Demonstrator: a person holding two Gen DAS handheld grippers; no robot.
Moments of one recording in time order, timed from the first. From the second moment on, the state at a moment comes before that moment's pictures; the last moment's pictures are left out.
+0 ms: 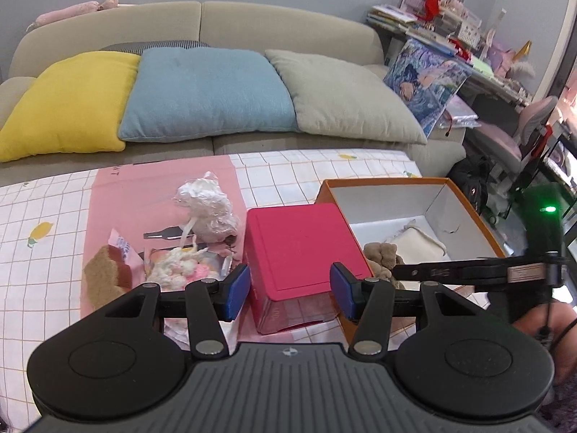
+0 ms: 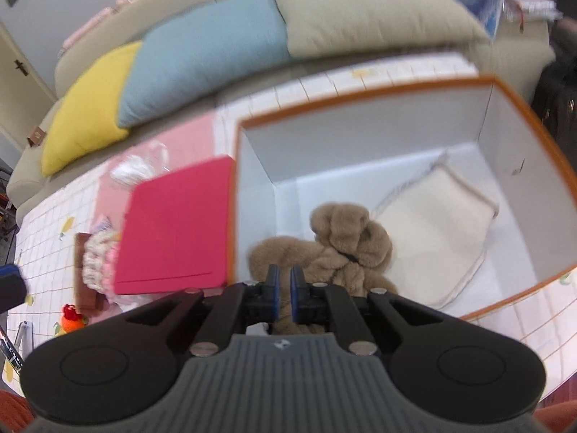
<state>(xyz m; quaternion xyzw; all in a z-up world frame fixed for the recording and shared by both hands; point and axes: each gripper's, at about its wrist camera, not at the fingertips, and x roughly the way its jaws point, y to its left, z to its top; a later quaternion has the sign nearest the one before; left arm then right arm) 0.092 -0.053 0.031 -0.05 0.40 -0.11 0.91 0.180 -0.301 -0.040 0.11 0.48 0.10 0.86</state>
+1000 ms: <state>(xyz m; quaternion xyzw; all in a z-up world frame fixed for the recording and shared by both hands) 0.058 0.091 -0.051 -0.04 0.45 0.04 0.89 0.111 -0.095 -0.038 -0.14 0.36 0.30 0.87</state>
